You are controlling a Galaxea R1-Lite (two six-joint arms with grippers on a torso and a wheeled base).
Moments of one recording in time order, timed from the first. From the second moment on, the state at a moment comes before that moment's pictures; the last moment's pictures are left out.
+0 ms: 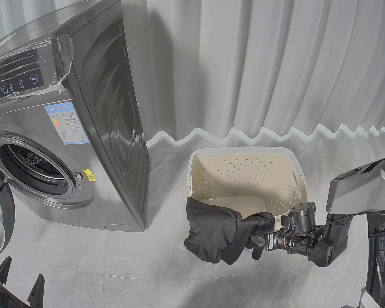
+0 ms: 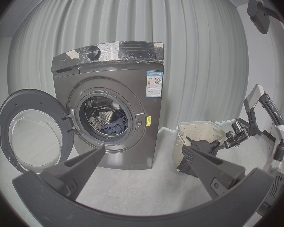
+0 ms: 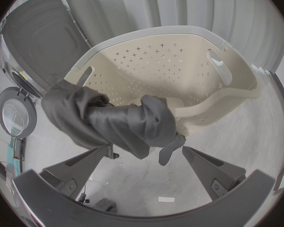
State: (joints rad) left arm 0.00 0.02 -0.02 0.01 -0.02 -0.02; right arm 0.38 2.36 -0.48 -1.20 -0.03 0.23
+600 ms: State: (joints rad) left arm 0.00 0.02 -0.02 0.01 -0.02 -0.02; right arm 0.36 2.45 -0.66 -1.17 0.00 0.23
